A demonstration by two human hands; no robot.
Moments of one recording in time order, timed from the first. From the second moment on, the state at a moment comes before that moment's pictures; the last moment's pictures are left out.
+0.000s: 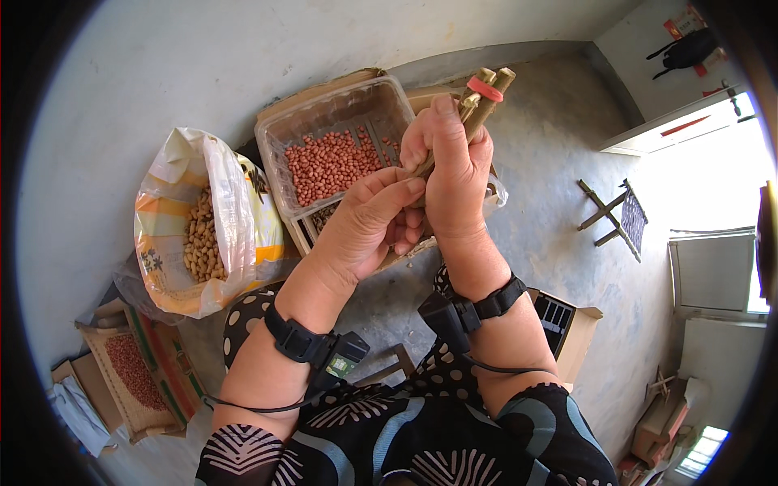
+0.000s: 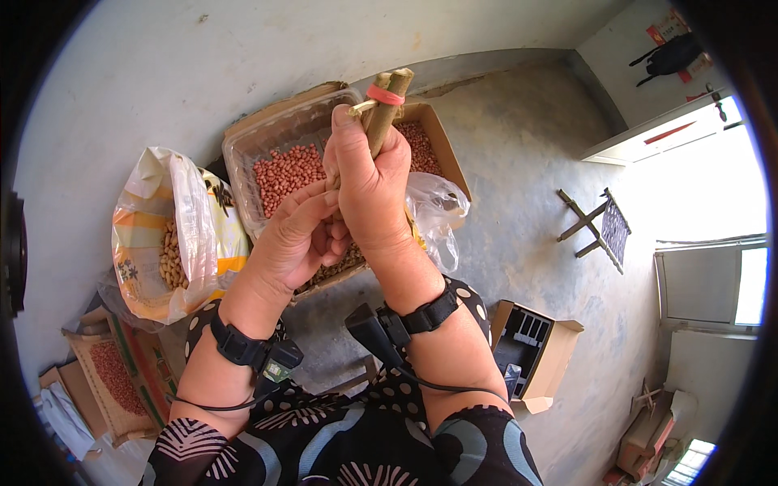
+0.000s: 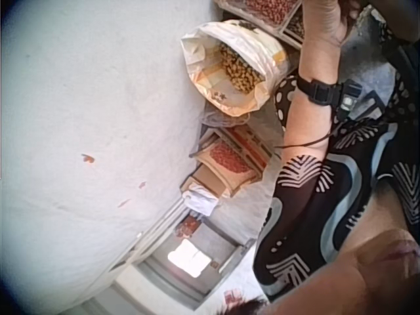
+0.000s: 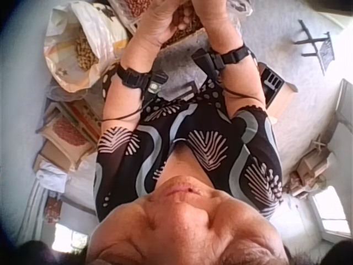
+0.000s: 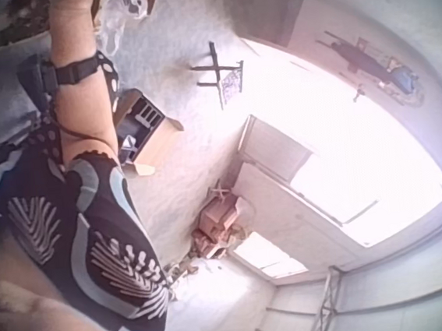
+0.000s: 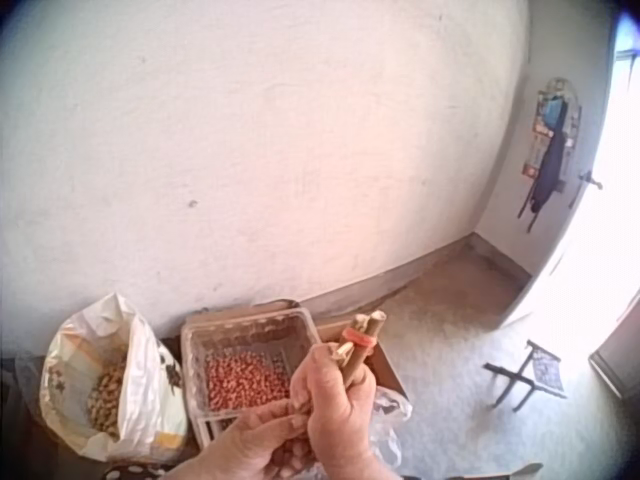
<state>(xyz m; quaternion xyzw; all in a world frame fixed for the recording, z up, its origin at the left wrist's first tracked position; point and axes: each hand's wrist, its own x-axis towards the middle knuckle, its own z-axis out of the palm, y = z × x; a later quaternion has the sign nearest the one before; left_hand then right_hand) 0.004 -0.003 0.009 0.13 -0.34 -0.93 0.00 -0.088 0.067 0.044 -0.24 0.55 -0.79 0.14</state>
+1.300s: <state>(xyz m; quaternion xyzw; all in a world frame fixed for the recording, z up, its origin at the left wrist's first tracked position) 0.002 -0.002 0.006 0.09 -0.31 -0.95 -0.01 -0.106 0.074 0.035 -0.14 0.49 -0.84 0.19</state>
